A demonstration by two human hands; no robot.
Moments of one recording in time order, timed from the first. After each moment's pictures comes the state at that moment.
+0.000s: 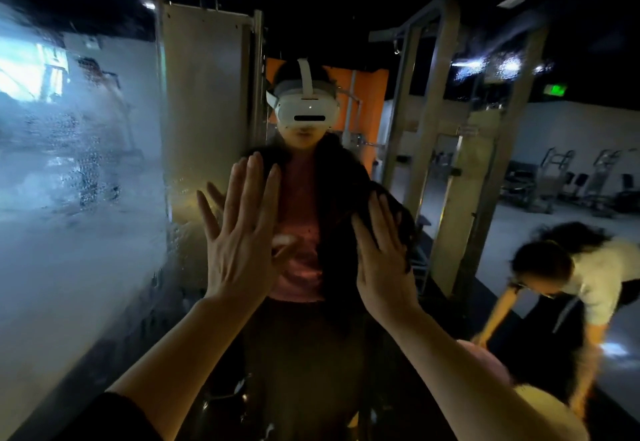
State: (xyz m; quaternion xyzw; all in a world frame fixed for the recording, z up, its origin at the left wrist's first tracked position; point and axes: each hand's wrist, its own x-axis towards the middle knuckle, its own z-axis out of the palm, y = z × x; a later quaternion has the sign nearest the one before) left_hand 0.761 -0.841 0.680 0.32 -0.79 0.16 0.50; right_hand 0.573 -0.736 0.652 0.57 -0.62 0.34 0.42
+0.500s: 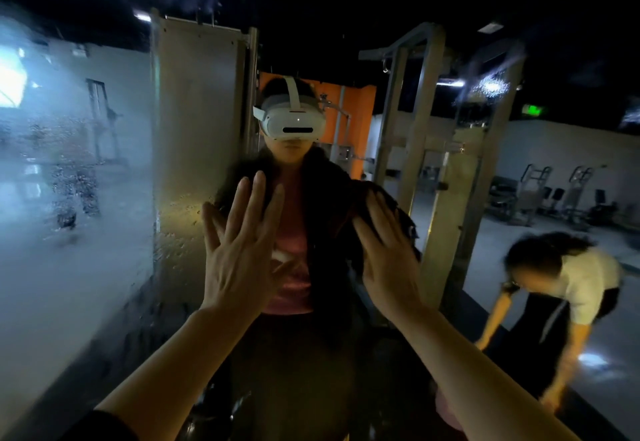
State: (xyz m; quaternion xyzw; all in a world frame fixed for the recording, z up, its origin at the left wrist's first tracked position) left_hand 0.772 -0.844 0.687 0.31 -0.82 0.15 0.46; right_hand 0.578 -0.733 0.688 0.57 -0.60 0.32 0.45
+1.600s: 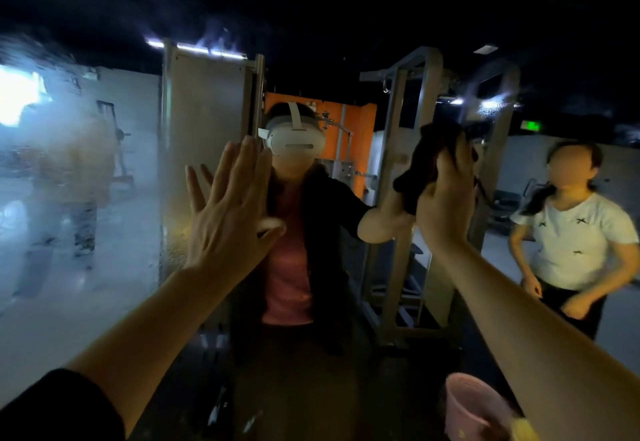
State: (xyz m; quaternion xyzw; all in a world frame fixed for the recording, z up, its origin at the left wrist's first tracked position) left_hand 0.809 -0.861 0.762 0.29 -0.80 0.18 0.49; right_hand 0.560 -0.725 0.808 0.42 -0.61 0.50 0.45
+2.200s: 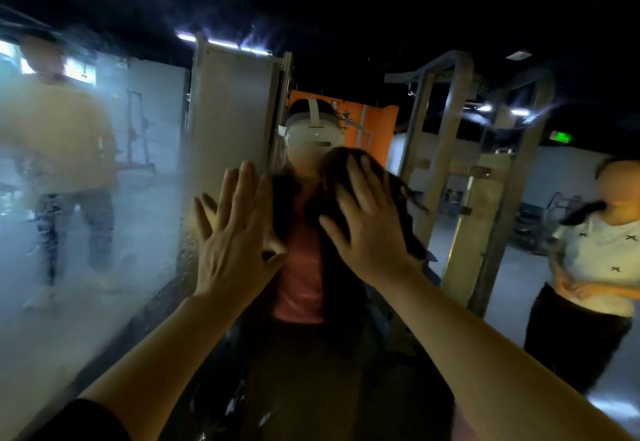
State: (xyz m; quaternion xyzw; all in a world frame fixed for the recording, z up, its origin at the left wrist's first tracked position) left_hand 0.827 -0.878 0.719 0.35 -0.79 0.12 0.49; right_hand 0.640 -0.788 0.764 0.63 -0.54 0.29 0.47
